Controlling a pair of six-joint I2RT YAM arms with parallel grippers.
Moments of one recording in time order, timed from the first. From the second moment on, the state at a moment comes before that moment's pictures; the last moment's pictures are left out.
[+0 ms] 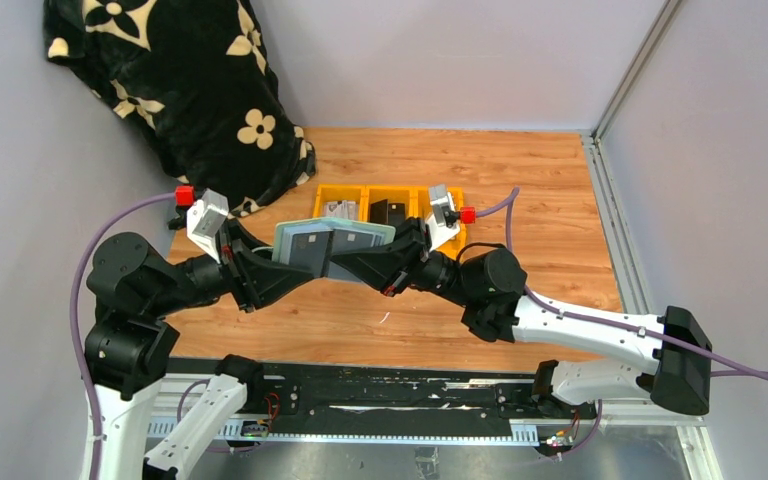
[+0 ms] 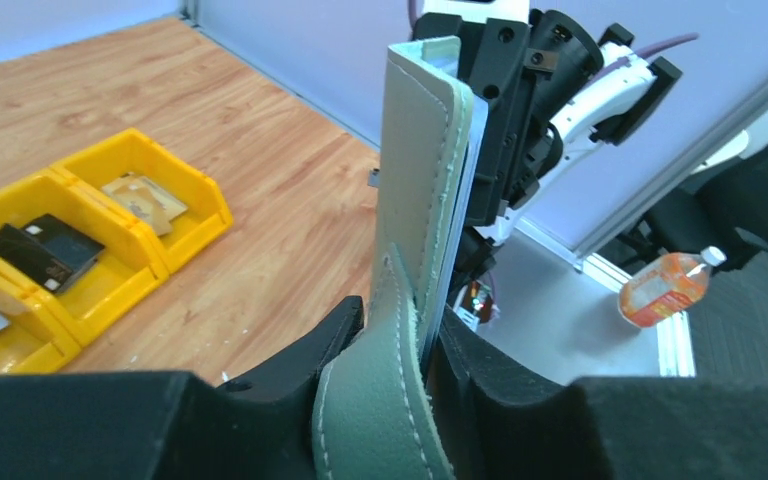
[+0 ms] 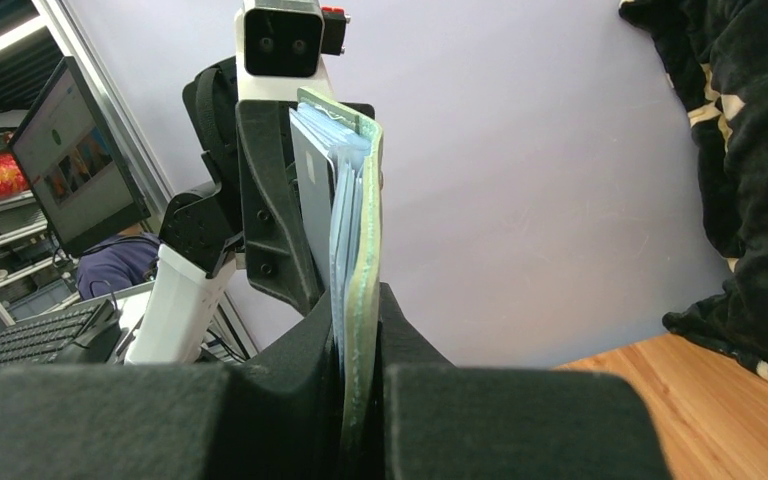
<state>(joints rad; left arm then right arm) -0.26 0.62 1.25 -0.63 0.92 -0.39 1.18 1.18 0.87 0.91 -0.18 0.54</state>
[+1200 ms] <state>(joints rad) -0.26 0.66 1.27 -0.82 0.56 -0.21 1.08 0.96 0.91 0.46 -0.06 0.53</state>
